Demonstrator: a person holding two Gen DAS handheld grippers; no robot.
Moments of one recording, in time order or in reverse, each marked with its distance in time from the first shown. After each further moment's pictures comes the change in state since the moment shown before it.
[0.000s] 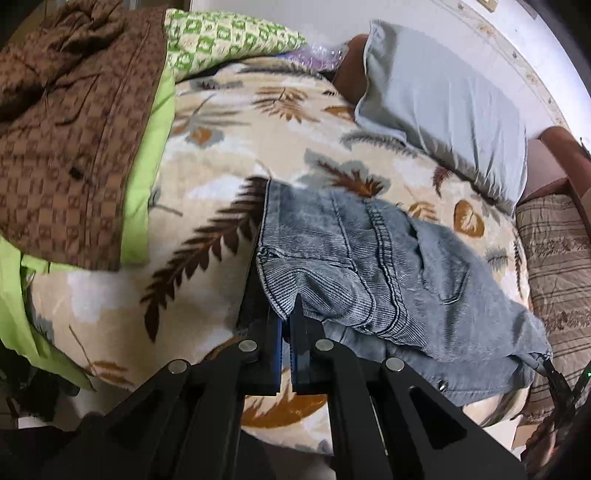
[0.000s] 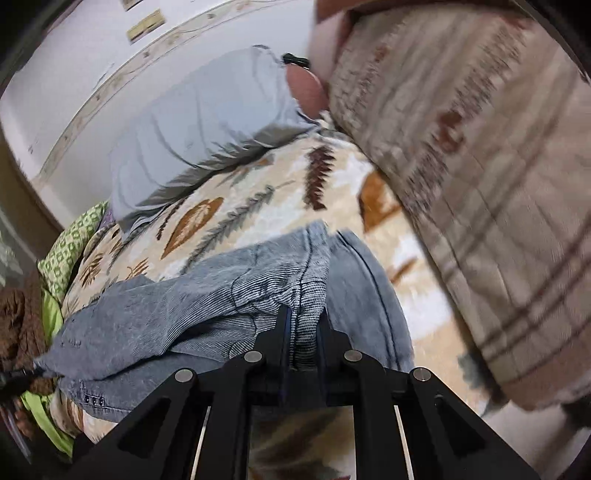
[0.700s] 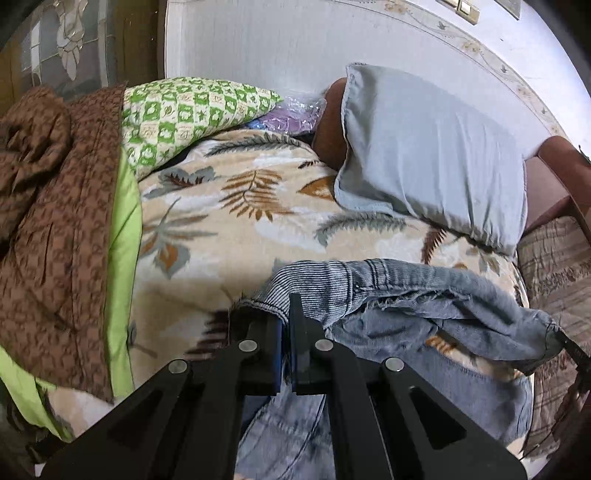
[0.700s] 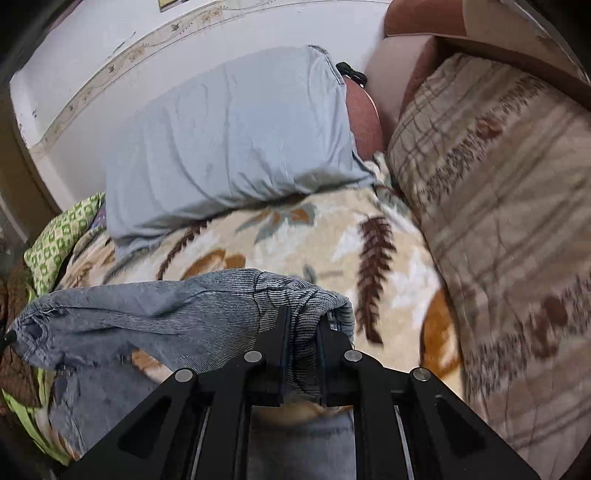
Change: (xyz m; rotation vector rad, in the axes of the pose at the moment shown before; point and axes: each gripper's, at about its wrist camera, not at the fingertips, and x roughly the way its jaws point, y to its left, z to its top) left arm -0.010 -0.055 0.111 0.076 -0.162 0.025; right arm 0.071 0.089 0.148 -0.214 0.024 -0.021
